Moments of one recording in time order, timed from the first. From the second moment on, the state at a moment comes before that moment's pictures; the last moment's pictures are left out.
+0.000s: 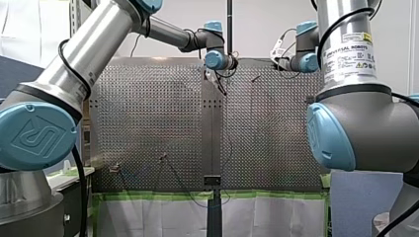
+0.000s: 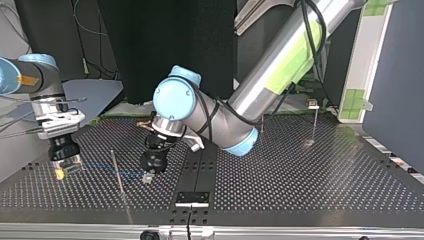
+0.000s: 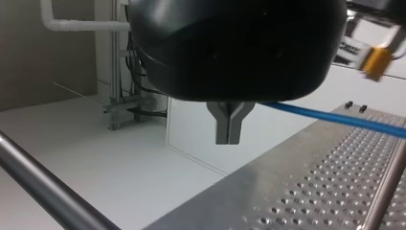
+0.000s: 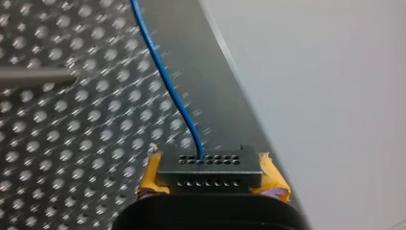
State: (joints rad) left arm -0.64 -2.13 -0.98 -2.95 -1.78 -2.17; right arm 1.72 -1.29 1.44 -0.42 1.15 2.11
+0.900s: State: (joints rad) left arm -0.63 -2.34 -0.89 -2.87 -1.78 -2.14; right arm 1.70 -1.11 1.44 -0.47 1.15 2.11
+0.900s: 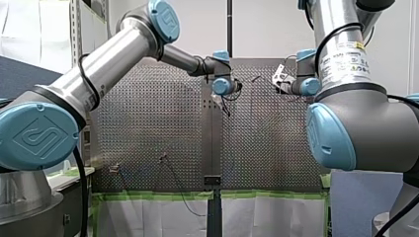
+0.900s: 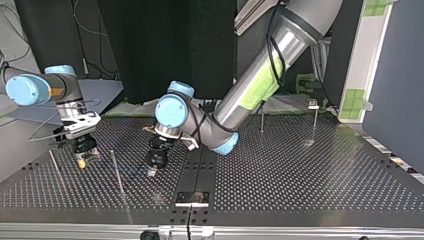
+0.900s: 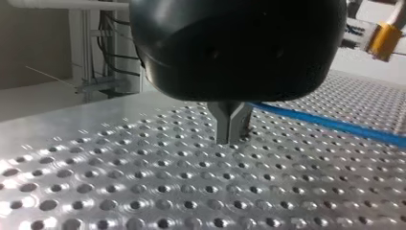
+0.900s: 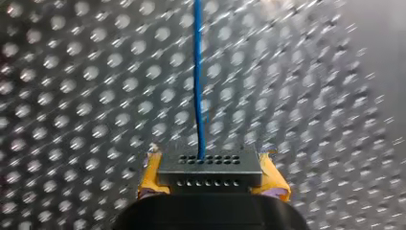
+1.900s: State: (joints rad) left arm -0.63 -2.39 -0.89 -2.95 -1.81 -2.09; right arm 1.69 -0.86 1.46 -0.47 1.24 2.01
